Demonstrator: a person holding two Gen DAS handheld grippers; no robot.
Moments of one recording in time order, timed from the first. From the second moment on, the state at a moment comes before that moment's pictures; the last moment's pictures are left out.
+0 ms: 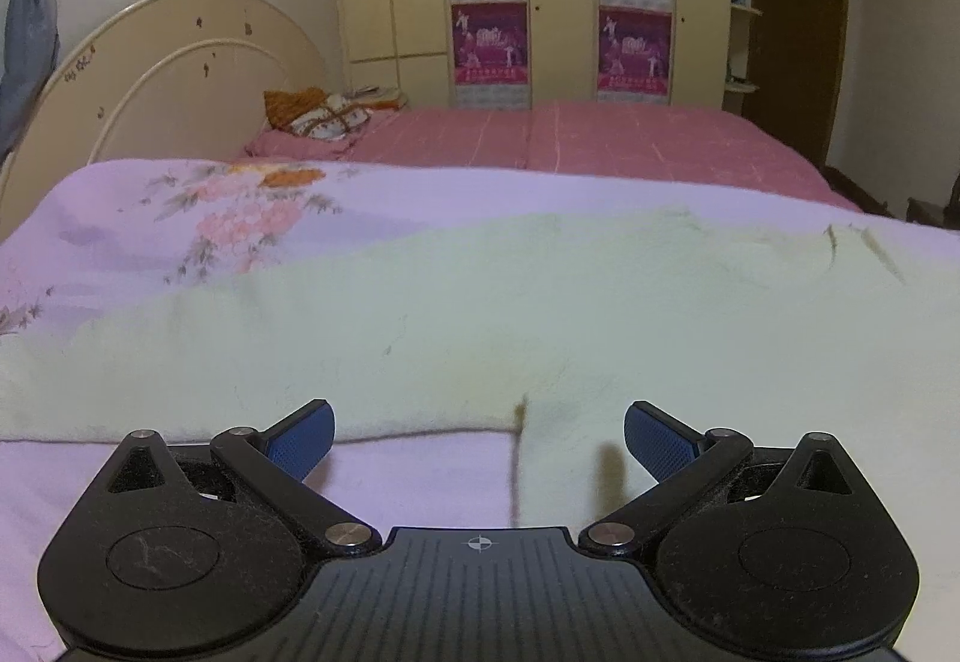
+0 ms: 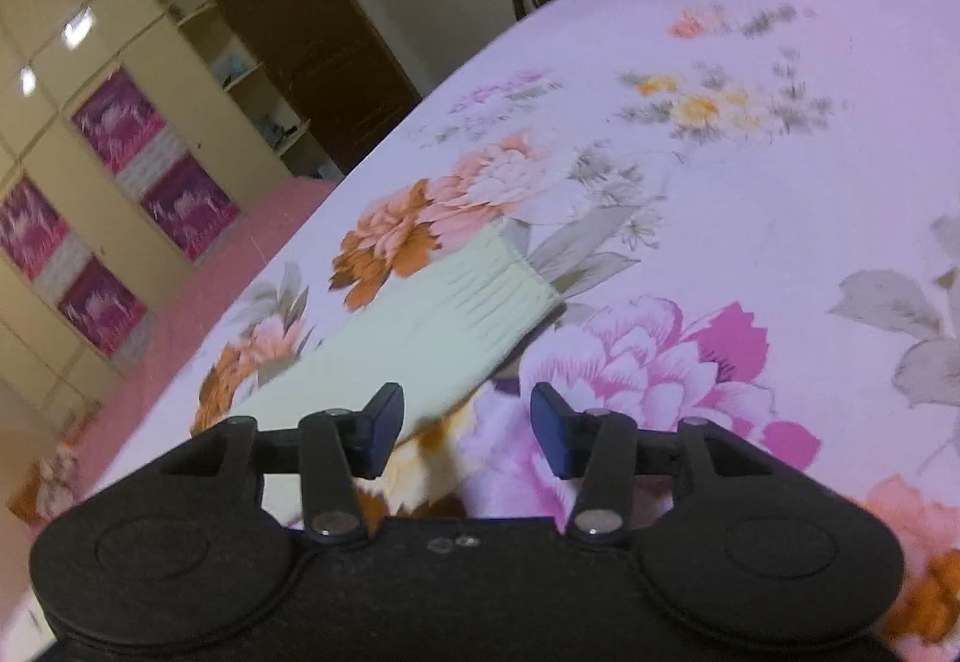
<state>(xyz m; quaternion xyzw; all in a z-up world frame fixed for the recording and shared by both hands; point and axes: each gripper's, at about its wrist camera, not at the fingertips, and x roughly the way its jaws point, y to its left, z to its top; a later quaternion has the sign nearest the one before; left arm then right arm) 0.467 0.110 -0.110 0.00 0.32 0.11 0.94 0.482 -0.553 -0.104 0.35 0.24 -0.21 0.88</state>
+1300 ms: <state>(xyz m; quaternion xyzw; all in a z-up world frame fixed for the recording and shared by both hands) 0.425 0.203 -0.113 -0.07 0.35 0.14 0.92 0.553 -0.169 -0.068 0.02 0.29 0.16 0.94</state>
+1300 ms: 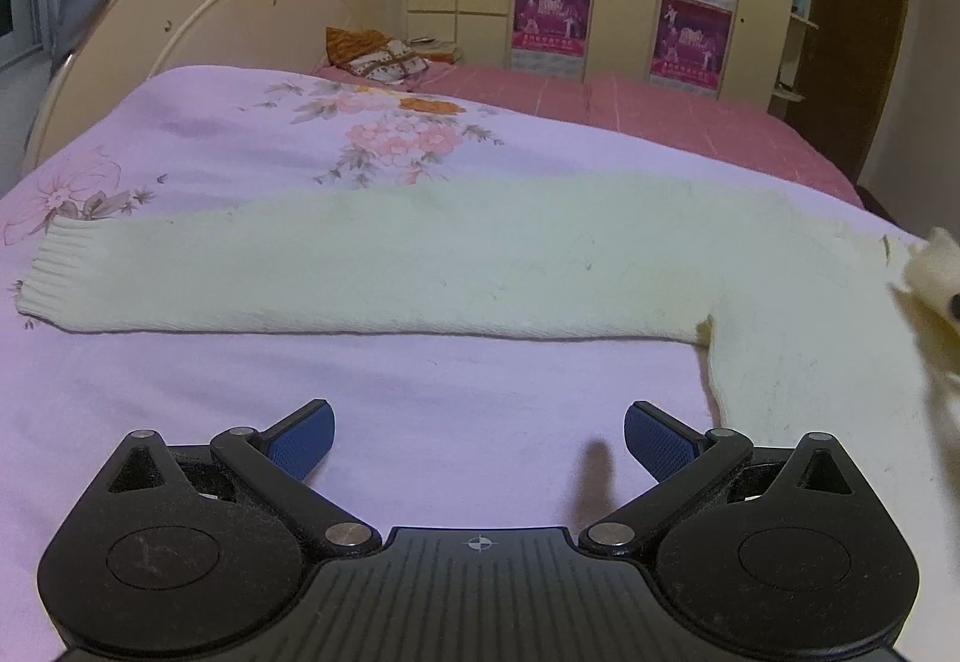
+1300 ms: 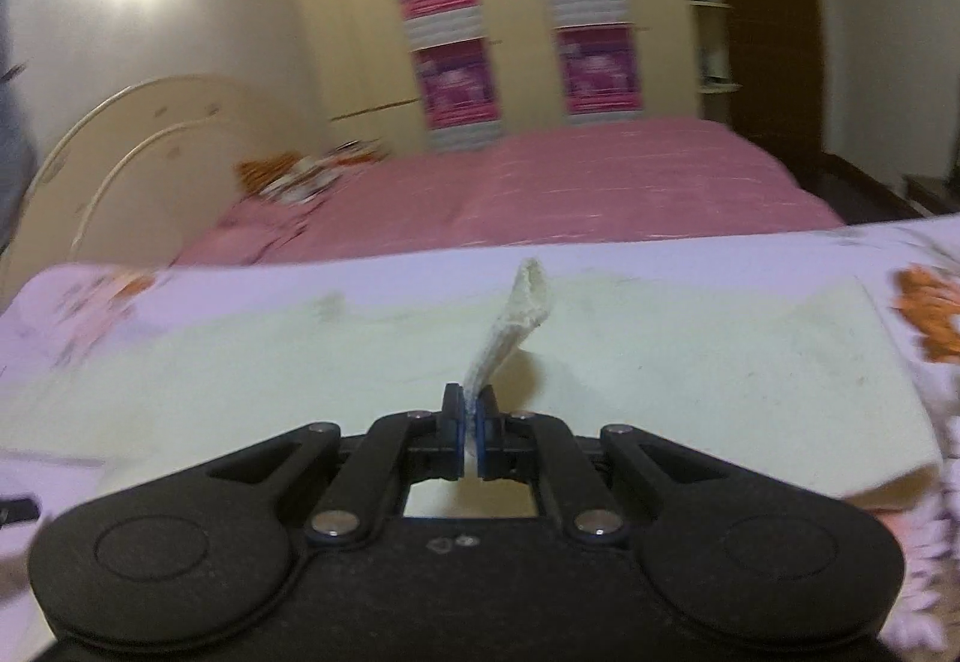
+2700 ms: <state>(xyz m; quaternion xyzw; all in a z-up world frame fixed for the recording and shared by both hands) 0.555 0.149 -0.138 -0.21 0.36 -0.03 0.91 0.508 -0.276 -0.081 0.17 0.30 0.10 0.93</state>
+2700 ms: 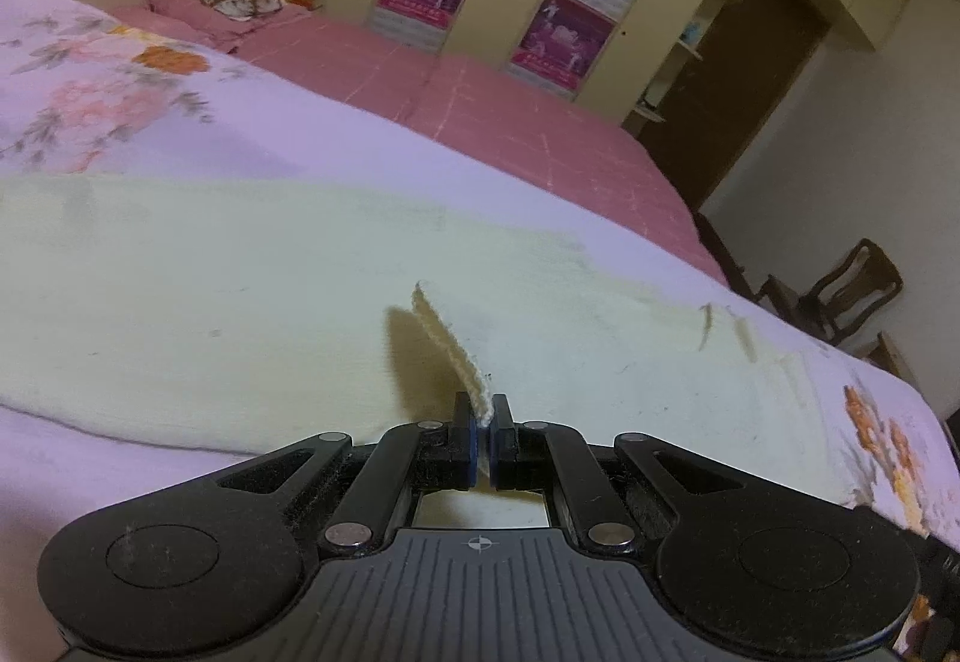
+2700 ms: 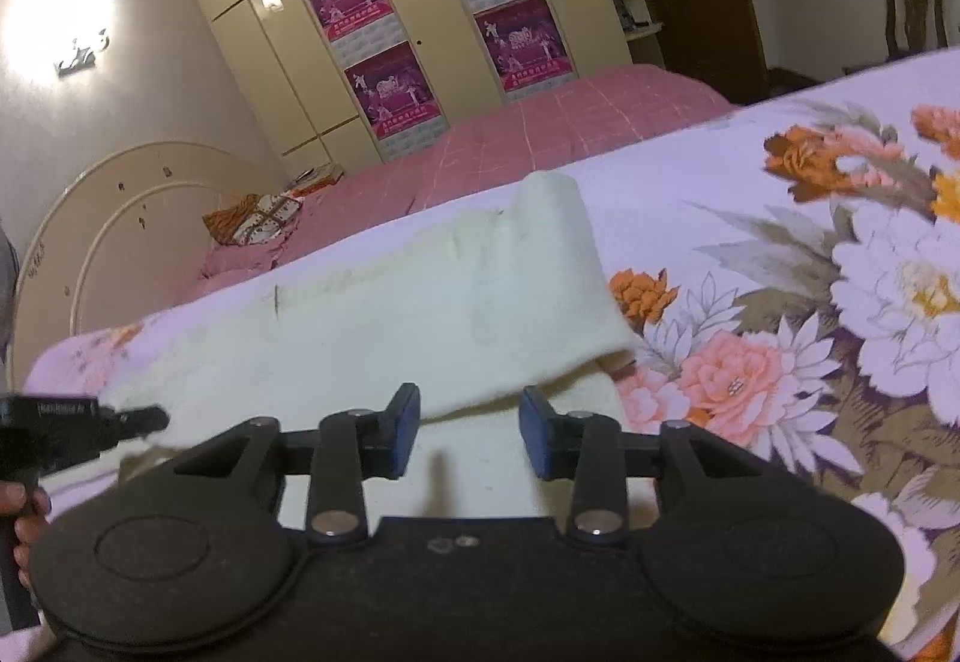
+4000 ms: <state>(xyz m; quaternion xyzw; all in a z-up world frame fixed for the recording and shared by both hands) 0.555 0.113 -0.136 -0.05 0.33 0.00 0.94 0.584 -0.290 -0.099 0.09 0.32 0.10 0.94</state>
